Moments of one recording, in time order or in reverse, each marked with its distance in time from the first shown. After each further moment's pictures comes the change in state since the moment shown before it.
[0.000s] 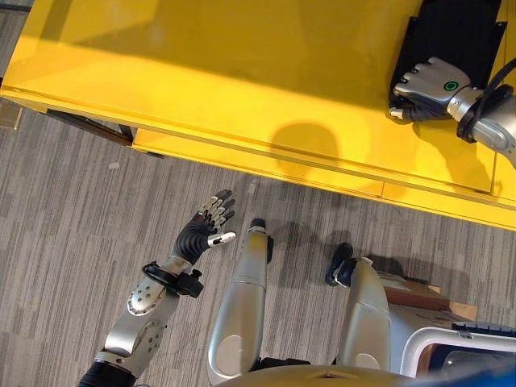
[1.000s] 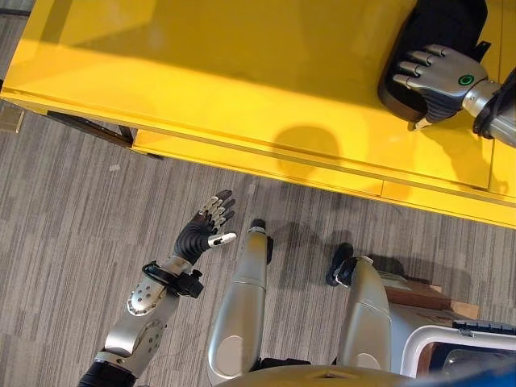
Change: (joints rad) left arm 0.000 0.000 0.001 0.000 0.014 -0.002 0.000; right arm -0.004 -0.083 -0.005 -0.059 -0.037 -0.001 -0.002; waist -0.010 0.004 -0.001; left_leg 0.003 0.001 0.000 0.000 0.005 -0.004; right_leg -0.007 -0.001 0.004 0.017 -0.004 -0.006
